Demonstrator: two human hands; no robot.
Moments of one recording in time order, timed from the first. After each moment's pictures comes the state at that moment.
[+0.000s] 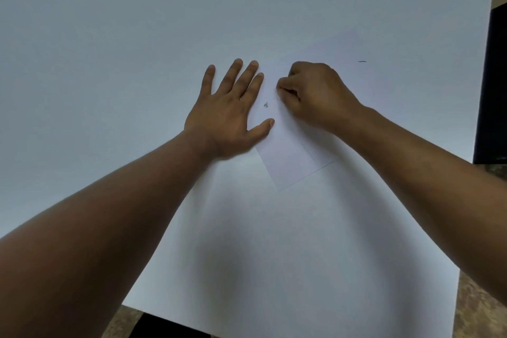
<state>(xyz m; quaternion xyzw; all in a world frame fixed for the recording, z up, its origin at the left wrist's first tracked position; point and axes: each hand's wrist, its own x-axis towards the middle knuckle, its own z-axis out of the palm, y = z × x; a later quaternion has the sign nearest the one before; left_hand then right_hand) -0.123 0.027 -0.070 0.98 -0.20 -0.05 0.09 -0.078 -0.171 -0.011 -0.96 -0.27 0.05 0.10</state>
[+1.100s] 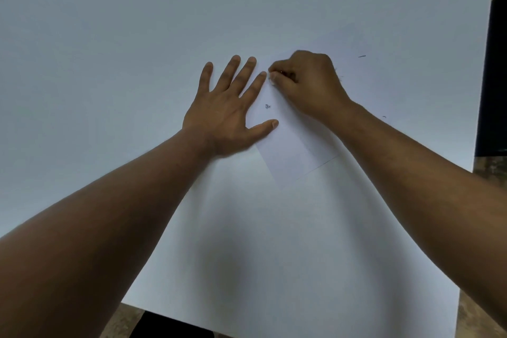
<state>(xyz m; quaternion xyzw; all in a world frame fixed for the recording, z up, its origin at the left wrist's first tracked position) -0.123 0.027 -0.069 0.97 -0.20 -0.06 0.09 -0.074 -0.160 -0.015 -0.96 -0.21 0.03 0.21</state>
